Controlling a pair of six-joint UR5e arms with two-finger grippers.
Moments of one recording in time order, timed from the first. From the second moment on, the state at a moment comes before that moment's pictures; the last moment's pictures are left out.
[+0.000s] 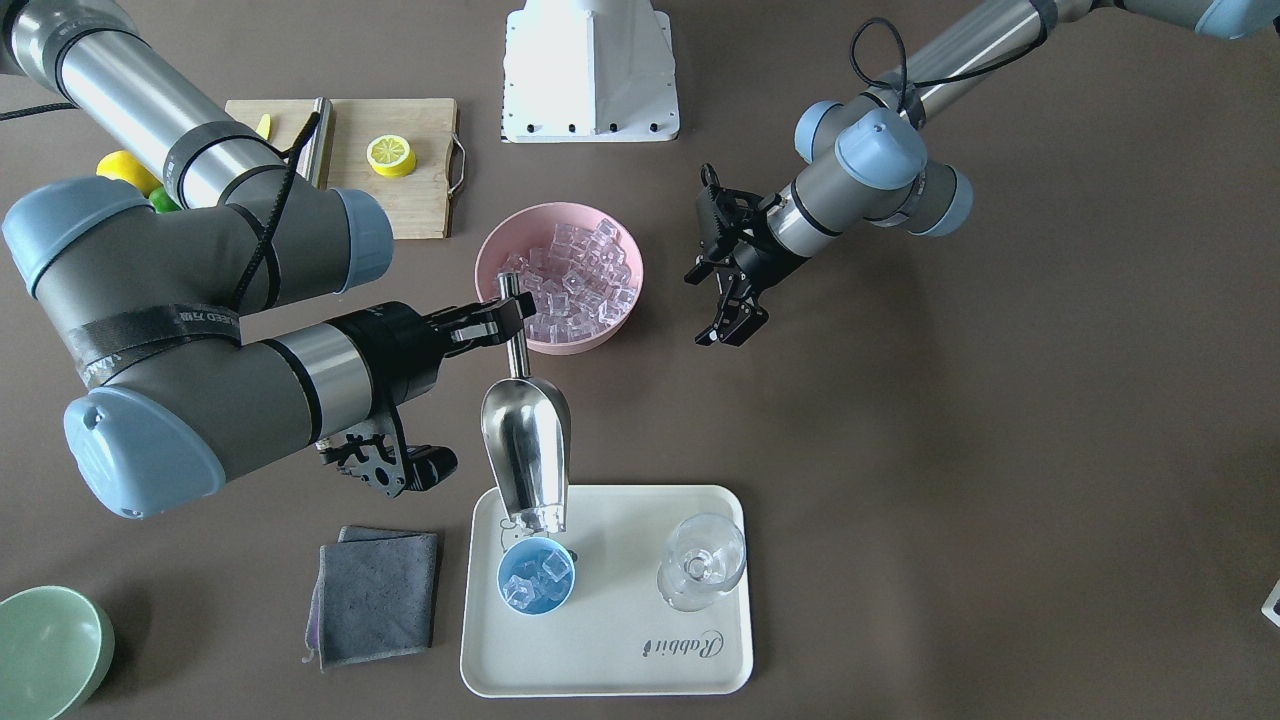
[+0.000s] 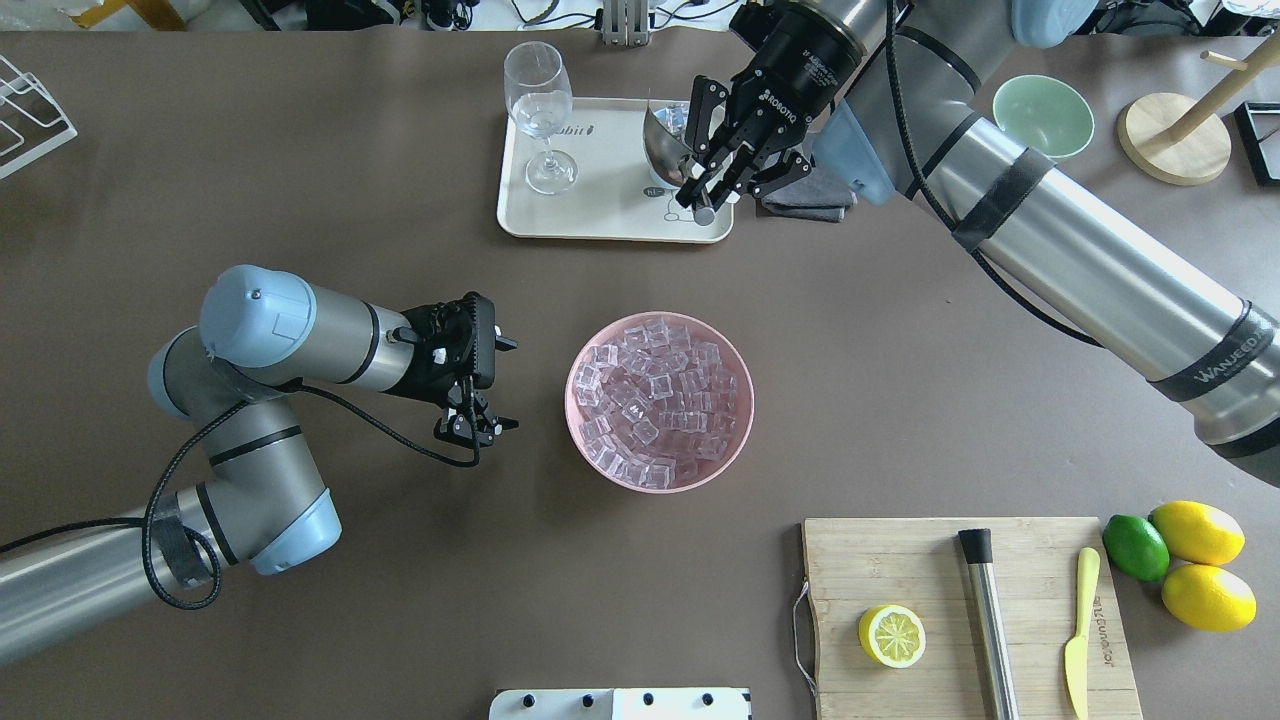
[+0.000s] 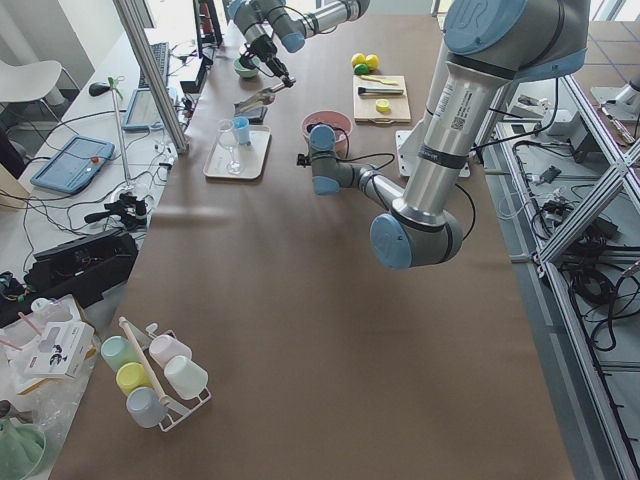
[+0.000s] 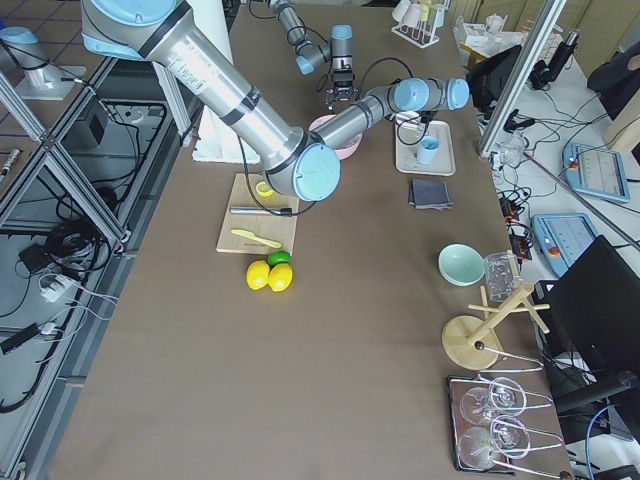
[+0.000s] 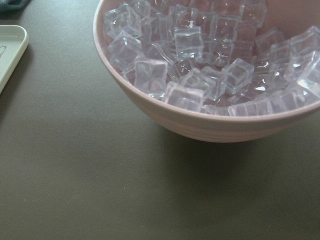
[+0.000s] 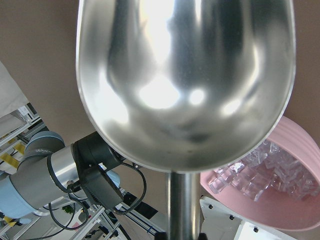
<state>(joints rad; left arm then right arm) -0.57 -2.02 -1.49 -2.52 -2.01 0.13 0.96 -0.68 1.22 -1.98 3.18 0.40</state>
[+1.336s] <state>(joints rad) -0.57 -2.02 -1.49 -2.52 -2.01 0.13 0.96 -0.73 1.41 -1.94 2.80 0.42</state>
